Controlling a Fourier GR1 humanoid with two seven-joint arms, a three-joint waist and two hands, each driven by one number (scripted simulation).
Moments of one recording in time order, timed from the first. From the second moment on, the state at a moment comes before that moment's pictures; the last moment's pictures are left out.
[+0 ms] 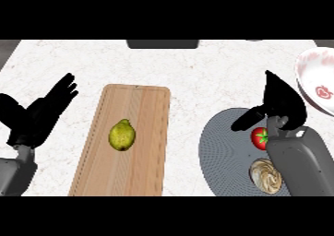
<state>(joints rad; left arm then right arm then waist) -0.21 0.47 -0.12 -1.47 0.34 0.01 0.21 -0.48 -0.25 0.19 -1.58 0.70 0.21 1.22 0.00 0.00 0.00</state>
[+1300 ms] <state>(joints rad) -0.23 0.44 -0.06 -1.46 0.31 -0.03 0.24 -0.41 -0.14 0.04 -1.46 0.82 0.27 1.13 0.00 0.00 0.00</state>
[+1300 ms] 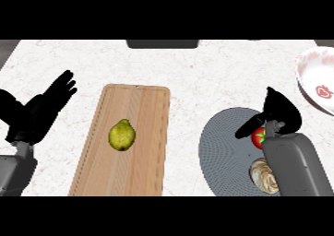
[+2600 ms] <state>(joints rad) -0.23 0.35 0.01 -1.48 0.21 -0.08 0.26 -0.34 -0.14 -0.07 -1.27 0.94 0.18 0.97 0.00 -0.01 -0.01</state>
